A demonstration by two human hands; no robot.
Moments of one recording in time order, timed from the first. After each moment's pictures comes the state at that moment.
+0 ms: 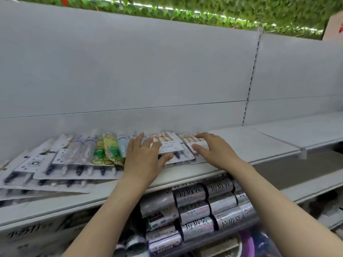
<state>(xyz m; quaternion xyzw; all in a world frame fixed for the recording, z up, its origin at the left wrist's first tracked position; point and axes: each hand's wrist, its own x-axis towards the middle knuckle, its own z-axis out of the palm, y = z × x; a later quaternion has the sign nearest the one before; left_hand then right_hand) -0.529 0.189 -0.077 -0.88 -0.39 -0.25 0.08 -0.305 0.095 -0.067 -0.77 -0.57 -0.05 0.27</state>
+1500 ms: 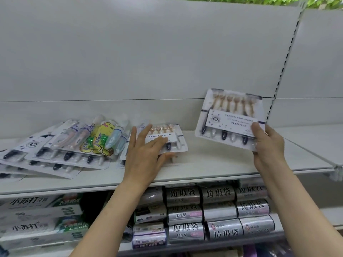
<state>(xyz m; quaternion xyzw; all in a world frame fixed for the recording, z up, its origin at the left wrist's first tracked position) -0.477 0.177 -0.103 -0.82 -0.35 -0.41 0.20 -0.181 0.080 -0.066 -0.53 -0.25 0.19 0.79</state>
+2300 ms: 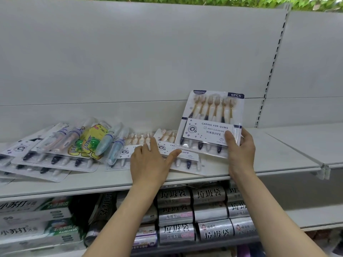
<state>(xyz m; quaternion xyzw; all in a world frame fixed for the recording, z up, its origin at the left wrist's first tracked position) -0.424 0.147 -0.098 -0.78 -0.59 -0.22 0.00 -0.202 0.091 -0.095 -0.51 -0.30 0.16 0.79</state>
